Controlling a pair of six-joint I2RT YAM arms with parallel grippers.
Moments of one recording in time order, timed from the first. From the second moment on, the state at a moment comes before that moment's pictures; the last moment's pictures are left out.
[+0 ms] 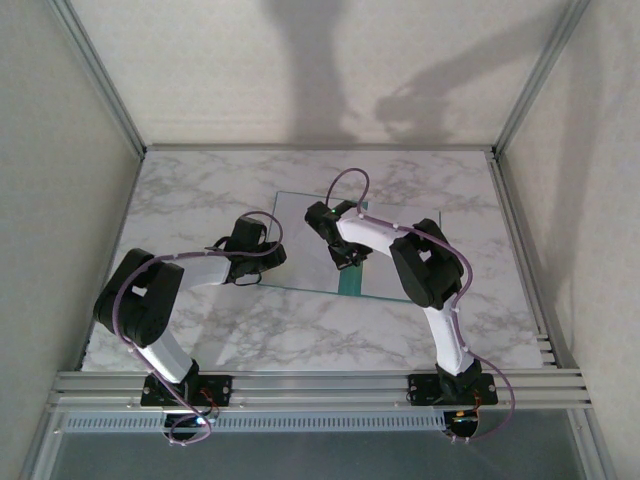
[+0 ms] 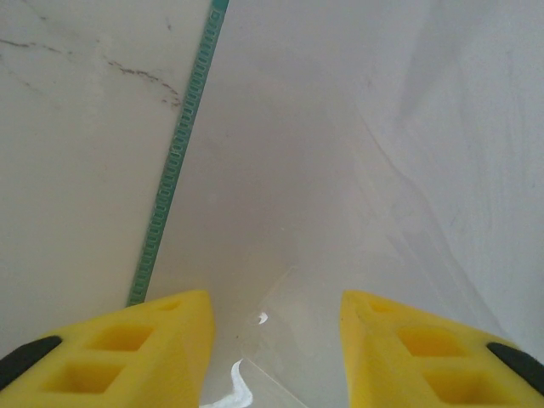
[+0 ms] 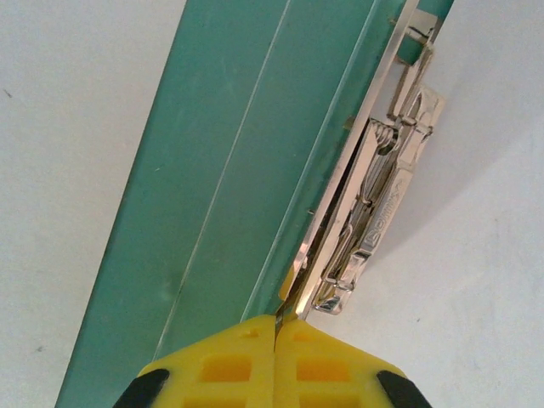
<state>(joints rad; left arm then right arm) -0.39 1.67 0.74 0.03 0.12 -0.73 0.74 2.15 1.58 -1.03 0.39 0.39</state>
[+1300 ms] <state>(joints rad) -0.39 1.68 0.74 0.03 0.12 -0.73 0.74 2.15 1.58 -1.03 0.41 0.39</state>
